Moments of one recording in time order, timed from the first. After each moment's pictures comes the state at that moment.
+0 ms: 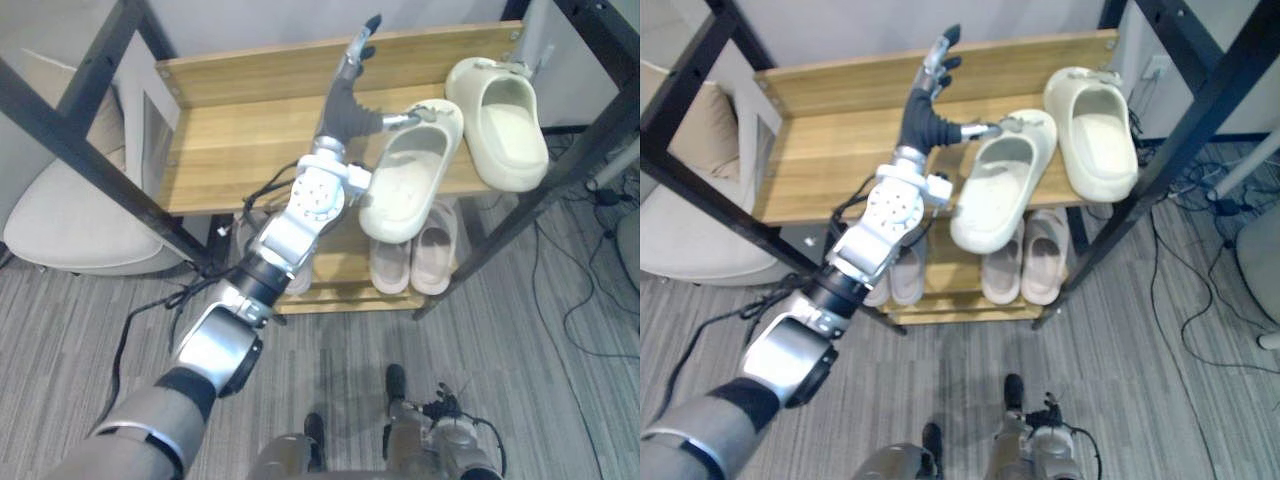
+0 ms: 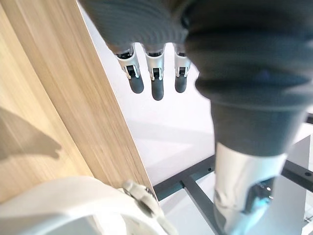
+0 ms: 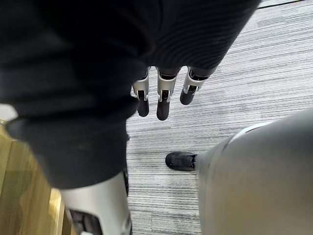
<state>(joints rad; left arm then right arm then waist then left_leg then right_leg) -1.01 0.11 -0.38 0.42 -0.02 -0.06 0.37 -0.02 -0.06 -0.14 0.96 -0.11 -0.02 -0.24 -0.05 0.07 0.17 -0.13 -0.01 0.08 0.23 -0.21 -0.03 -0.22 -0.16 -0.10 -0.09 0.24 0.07</state>
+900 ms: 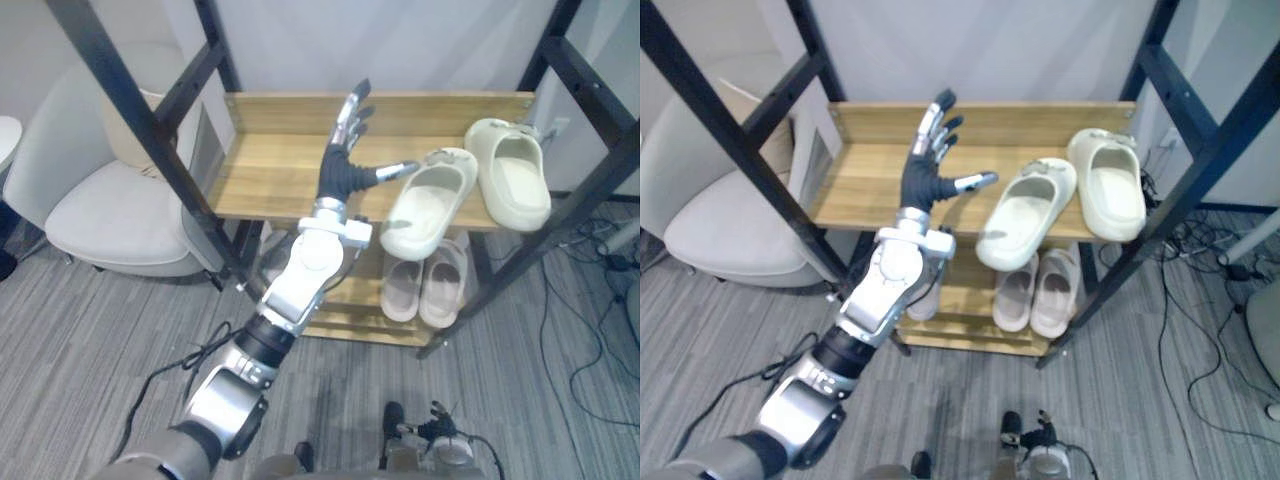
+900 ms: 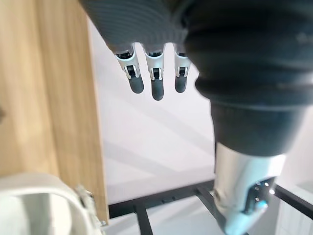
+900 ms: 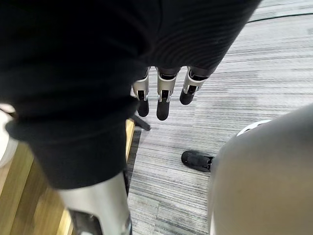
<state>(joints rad) -0.65 0.00 -0.39 0.13 -0.13 -0.08 0.37 0.04 -0.06 -0.03 0.95 -0.11 -0.01 -0.24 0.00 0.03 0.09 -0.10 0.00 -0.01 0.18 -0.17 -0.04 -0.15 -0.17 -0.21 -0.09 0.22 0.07</state>
